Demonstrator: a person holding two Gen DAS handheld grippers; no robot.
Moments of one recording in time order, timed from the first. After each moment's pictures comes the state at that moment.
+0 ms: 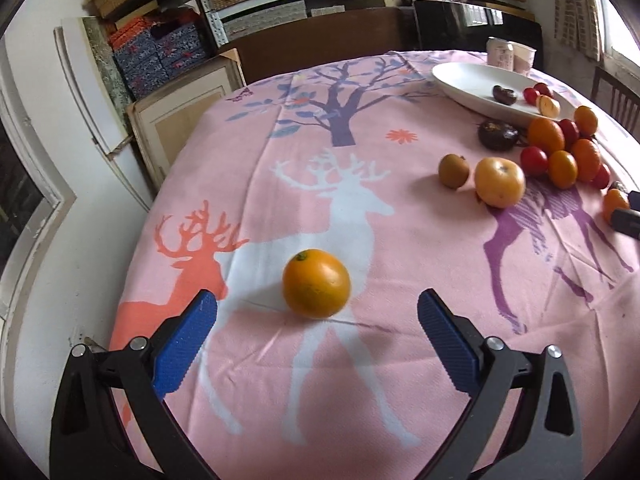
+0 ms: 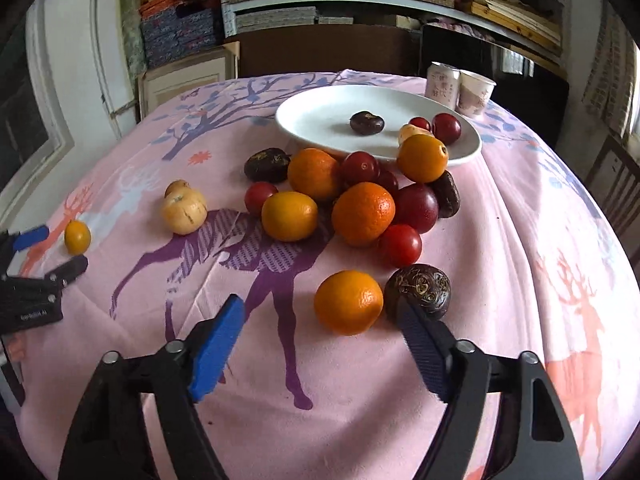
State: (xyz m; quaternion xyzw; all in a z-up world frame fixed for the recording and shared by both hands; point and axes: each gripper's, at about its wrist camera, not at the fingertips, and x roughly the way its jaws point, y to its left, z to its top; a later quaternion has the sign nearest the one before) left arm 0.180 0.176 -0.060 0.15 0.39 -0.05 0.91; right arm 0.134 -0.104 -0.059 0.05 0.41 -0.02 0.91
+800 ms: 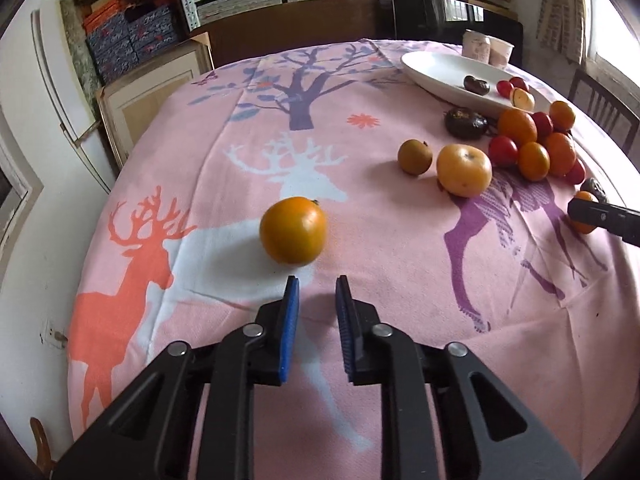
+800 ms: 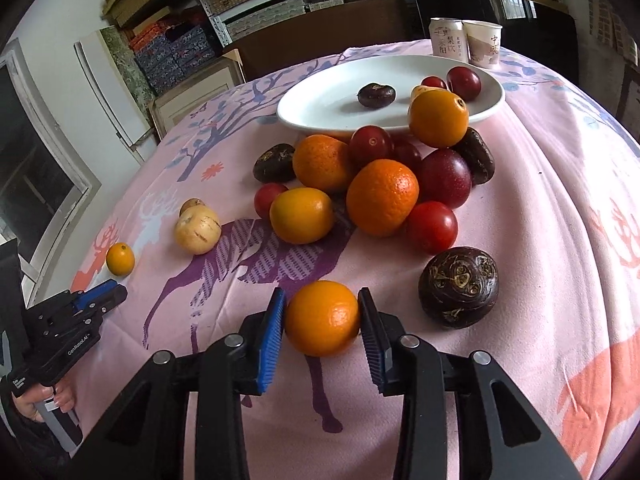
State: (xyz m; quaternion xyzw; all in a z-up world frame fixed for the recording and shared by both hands) left arm 0.183 0.161 -0.070 0.12 0.42 -0.11 0.89; right arm 0.151 -0.116 -0.078 0.14 0.43 0.05 0.89
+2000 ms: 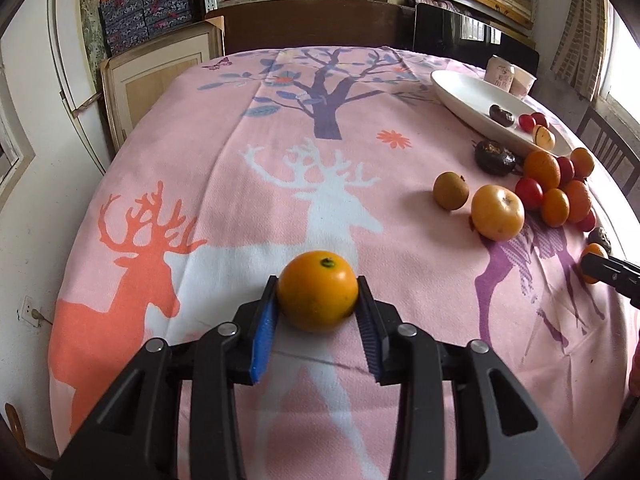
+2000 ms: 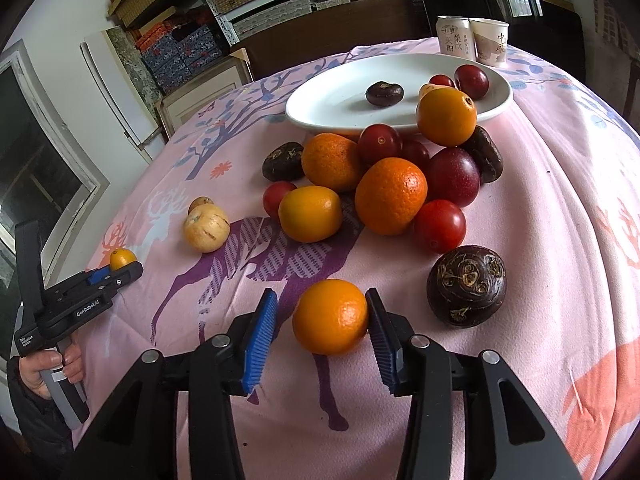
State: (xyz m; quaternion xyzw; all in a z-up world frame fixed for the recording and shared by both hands) left arm 0.209 0.187 -0.065 0.05 0.44 -0.11 0.89; right arm 0.150 -0.115 -0.078 0.15 0.43 0.06 0.89
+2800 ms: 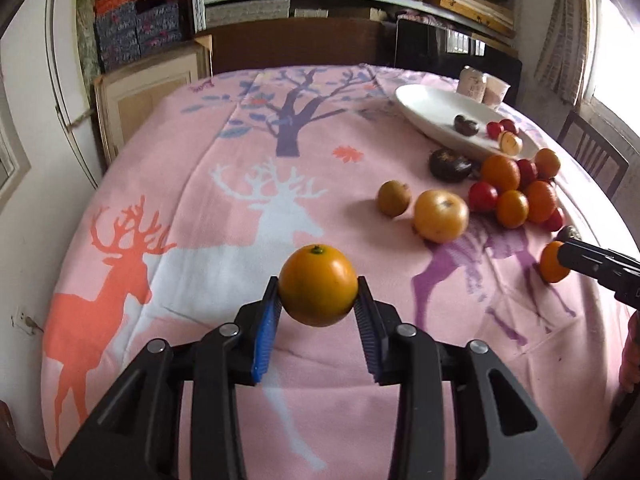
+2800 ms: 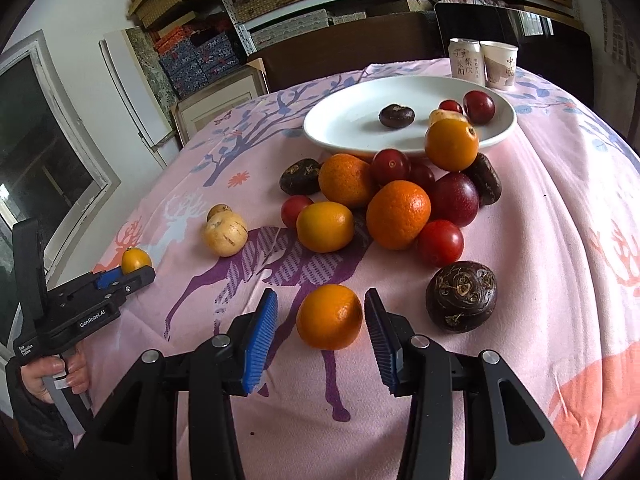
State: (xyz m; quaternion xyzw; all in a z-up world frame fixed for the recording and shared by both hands) left arm 0.186 0.154 -0.053 0.06 0.40 -0.12 0.91; right arm 0.134 -0.118 -0.060 0.13 0.39 0.08 0.91
